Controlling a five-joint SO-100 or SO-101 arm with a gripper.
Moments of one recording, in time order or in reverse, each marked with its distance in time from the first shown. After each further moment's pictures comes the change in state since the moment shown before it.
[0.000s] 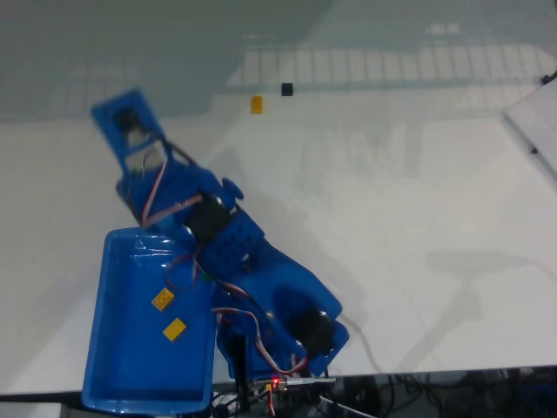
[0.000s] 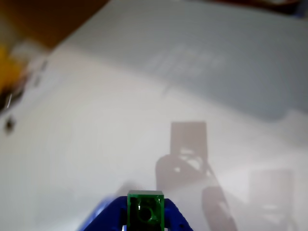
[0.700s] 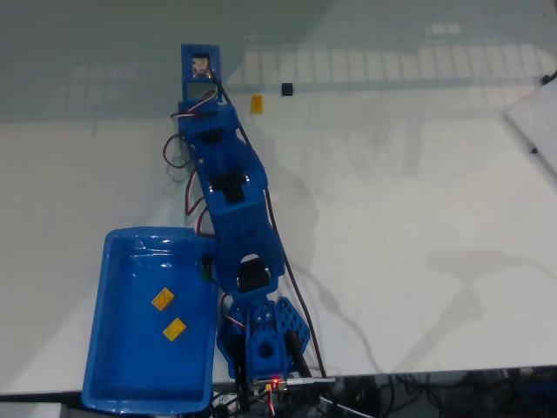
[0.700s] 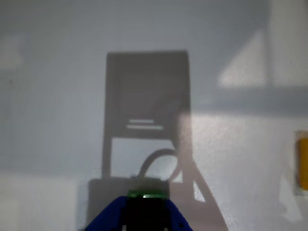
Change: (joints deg) arm 33.8 -79.8 -20.2 -50.5 2.7
